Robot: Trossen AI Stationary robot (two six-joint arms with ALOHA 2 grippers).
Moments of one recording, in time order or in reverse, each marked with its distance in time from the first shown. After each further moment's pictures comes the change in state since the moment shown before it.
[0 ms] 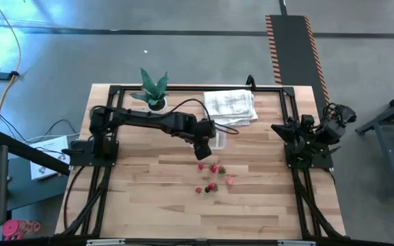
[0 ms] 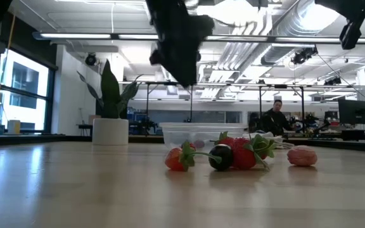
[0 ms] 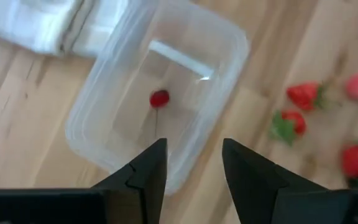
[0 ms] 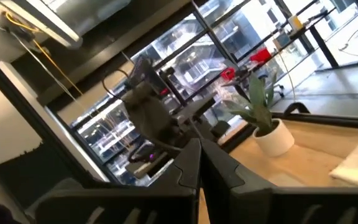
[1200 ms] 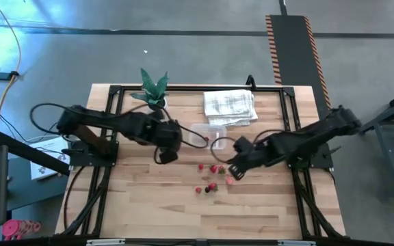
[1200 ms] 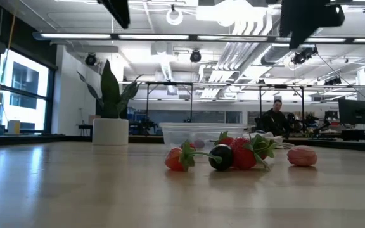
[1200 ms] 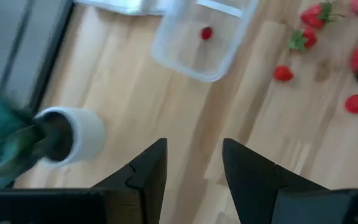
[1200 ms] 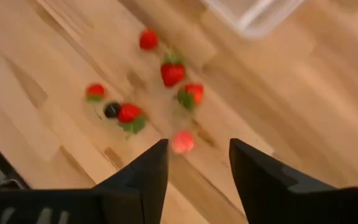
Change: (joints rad) left arm -0.188 -0.332 -0.001 -0.443 -0.231 -0.082; right arm -0.330 1.414 1.014 -1.175 -0.741 0.776
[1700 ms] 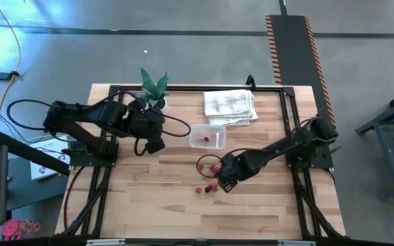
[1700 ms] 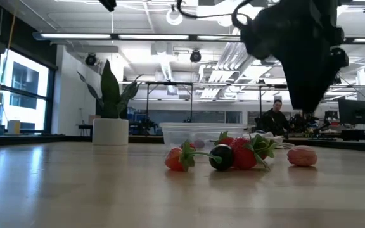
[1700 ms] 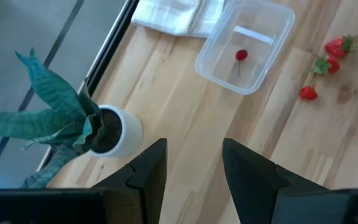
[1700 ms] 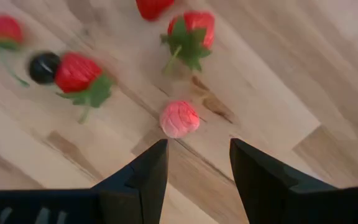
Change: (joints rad) left arm 0.000 -0.149 -0.001 -0.074 -0.107 -0.037; right arm 0.000 0.301 -0.010 0.079 -0.171 0.025
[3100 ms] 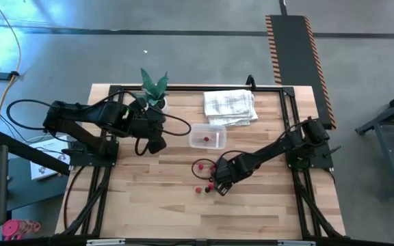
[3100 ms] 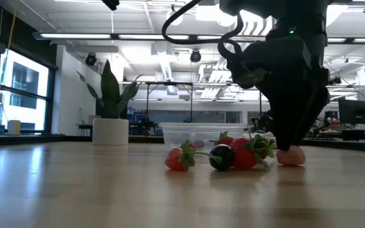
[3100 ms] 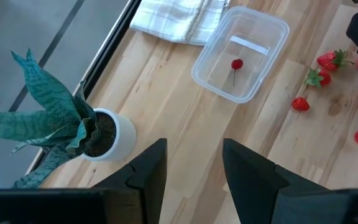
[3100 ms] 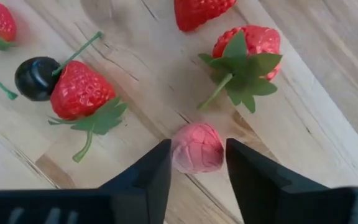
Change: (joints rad) left arm 0.000 -0.002 0.000 0.032 0.000 -0.027; right arm -0.024 0.079 -0.086 0.244 -0.013 -0.129
